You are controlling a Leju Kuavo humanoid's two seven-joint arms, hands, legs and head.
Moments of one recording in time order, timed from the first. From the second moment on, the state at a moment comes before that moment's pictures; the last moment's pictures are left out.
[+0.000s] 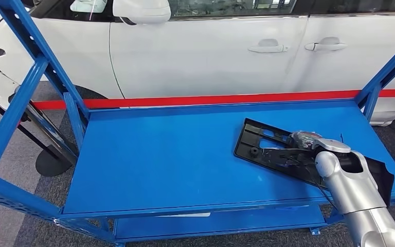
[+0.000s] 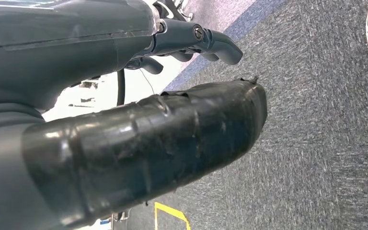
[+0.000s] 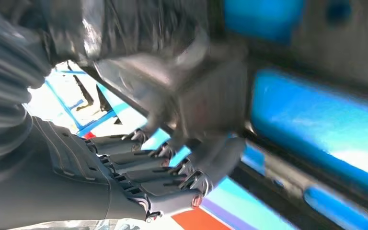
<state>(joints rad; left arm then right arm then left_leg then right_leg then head) -0.05 -0.08 1.04 -0.19 -1.50 -0.24 0.09 -0.56 -0.37 0.21 -0.92 1.10 0.77 0.14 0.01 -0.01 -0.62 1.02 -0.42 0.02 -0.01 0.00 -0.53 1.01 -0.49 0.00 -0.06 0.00</state>
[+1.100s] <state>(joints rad) -0.06 -0.09 1.03 -0.19 -1.50 -0.23 0.09 -0.53 -0.40 0.20 -0.99 1.02 0.75 0.14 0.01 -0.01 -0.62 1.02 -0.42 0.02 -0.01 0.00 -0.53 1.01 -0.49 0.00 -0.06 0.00</state>
